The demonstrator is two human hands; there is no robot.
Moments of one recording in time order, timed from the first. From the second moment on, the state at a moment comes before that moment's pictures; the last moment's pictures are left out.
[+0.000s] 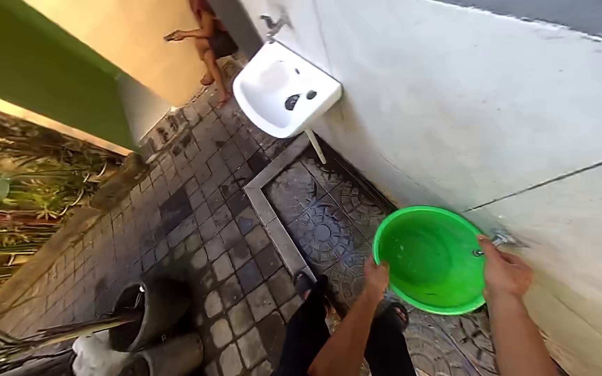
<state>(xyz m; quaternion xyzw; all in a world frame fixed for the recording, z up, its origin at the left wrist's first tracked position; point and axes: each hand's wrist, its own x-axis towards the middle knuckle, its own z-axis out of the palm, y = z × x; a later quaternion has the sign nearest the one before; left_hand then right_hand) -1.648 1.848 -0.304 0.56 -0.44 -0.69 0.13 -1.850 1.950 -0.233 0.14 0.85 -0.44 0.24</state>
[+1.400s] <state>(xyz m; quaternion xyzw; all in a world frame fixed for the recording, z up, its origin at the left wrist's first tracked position) -1.640 1.849 -0.333 0.55 -0.46 -0.69 0.12 -1.843 1.996 -0.271 -0.03 0.80 -0.57 0.18</state>
